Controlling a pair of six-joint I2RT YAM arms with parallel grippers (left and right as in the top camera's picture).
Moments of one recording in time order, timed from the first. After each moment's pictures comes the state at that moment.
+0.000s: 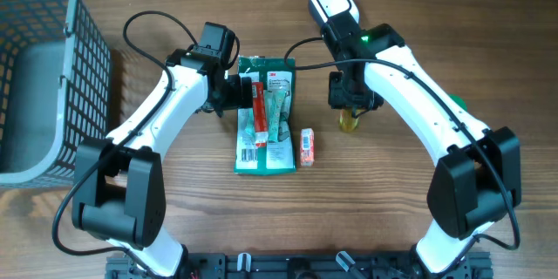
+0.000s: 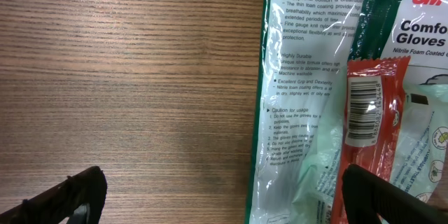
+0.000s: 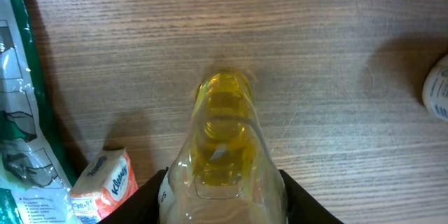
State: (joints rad) left arm -0.28 1.80 1.26 -0.83 -0.03 -0.34; right arm 0.44 1.87 1.54 -1.19 0.11 0.49
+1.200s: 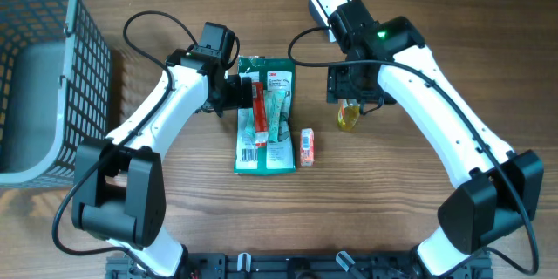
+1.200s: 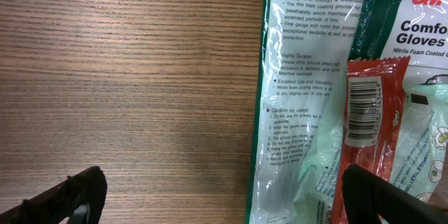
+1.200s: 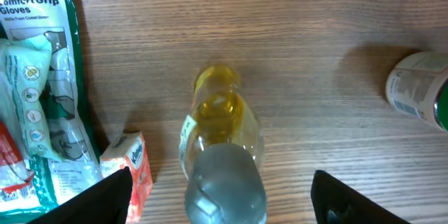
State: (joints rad) left arm -0.28 1.80 1.26 -0.83 -0.03 -0.34; right arm 0.44 1.79 1.62 -1.29 0.12 0.48
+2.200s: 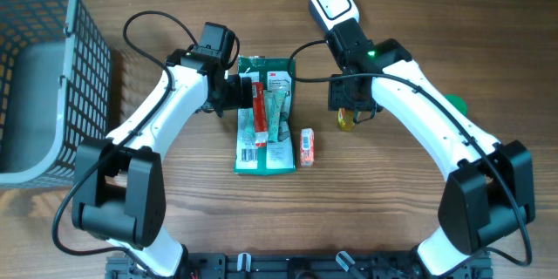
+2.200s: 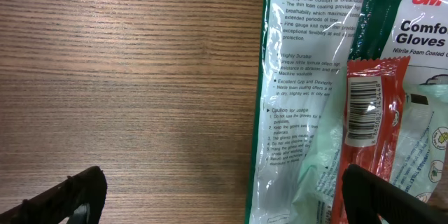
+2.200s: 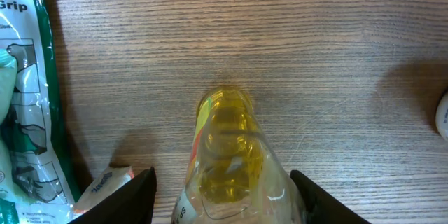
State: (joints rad) left arm -0.28 1.80 1.26 -0.83 -0.03 -0.34; right arm 0.44 1.79 1.40 -1.03 0.12 0.47
